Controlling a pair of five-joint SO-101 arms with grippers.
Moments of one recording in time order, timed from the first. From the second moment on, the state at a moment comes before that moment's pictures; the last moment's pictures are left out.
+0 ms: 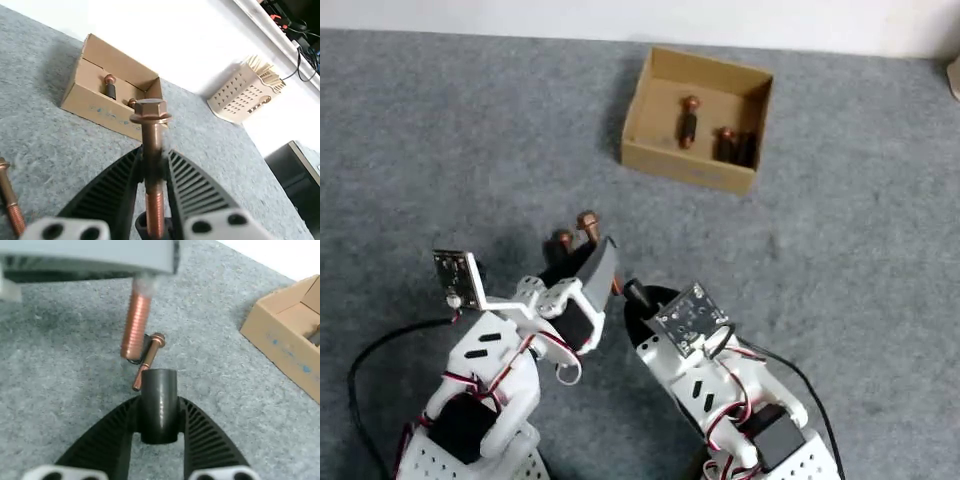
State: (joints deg) left arm 25.6 -103.5 82.5 38.6 43.6; right arm -41.2 -105.0 86.9 49.6 10.9
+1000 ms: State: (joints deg) left arm 23.2 -103.5 90.5 29.0 49.1; right arm -41.7 -105.0 86.9 49.6 12.9
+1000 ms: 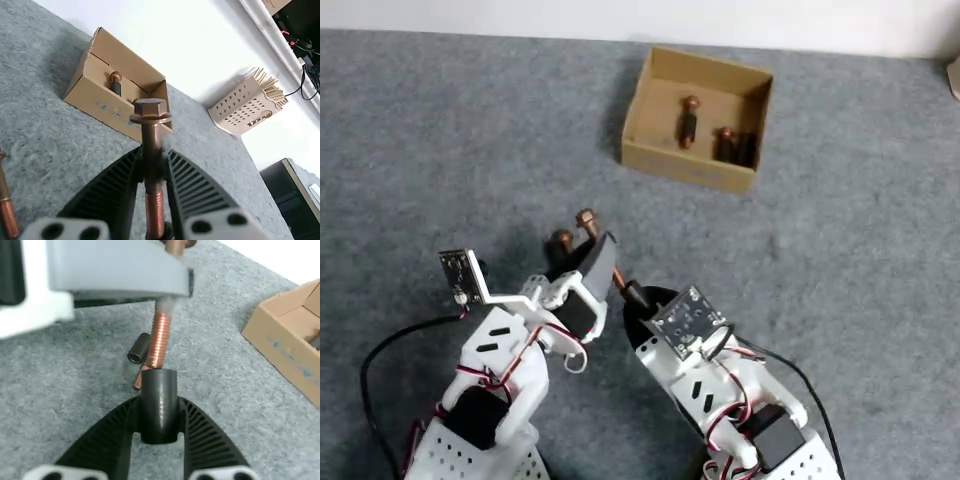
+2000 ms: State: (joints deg) left arm 26.9 -103.6 90.5 30.5 52.2; right arm -37.8 -105.0 86.9 49.7 13.4
